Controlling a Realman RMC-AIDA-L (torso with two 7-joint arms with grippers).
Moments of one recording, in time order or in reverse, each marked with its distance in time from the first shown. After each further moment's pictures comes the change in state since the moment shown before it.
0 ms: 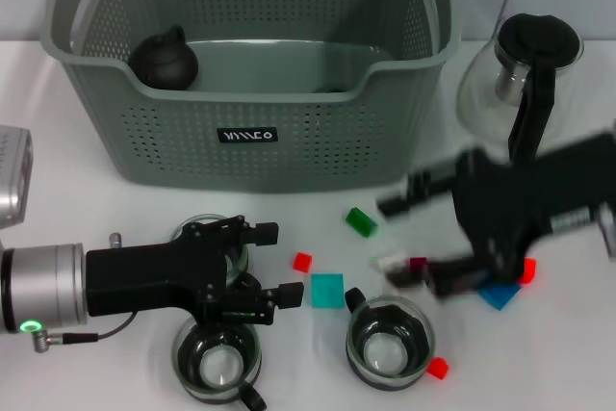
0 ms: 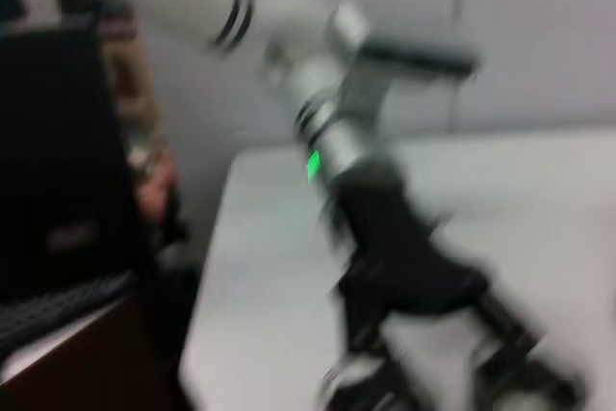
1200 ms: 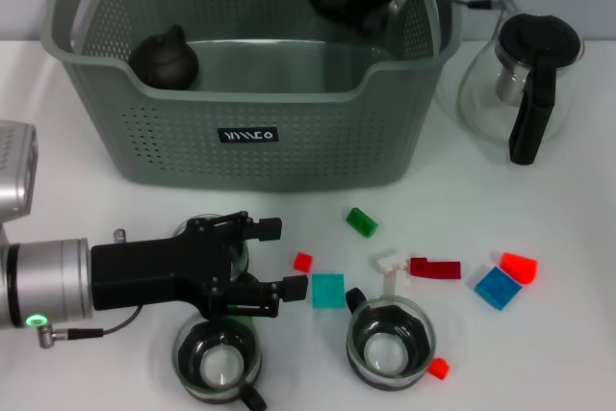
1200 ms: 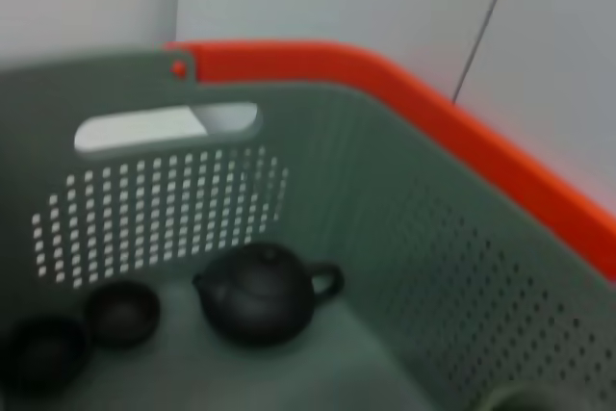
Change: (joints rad) left arm -0.008 -0.003 0.005 -0.003 -0.009 -0.014 -0.022; right arm 0.585 -0.030 0.009 0.712 -0.236 1.029 0.137
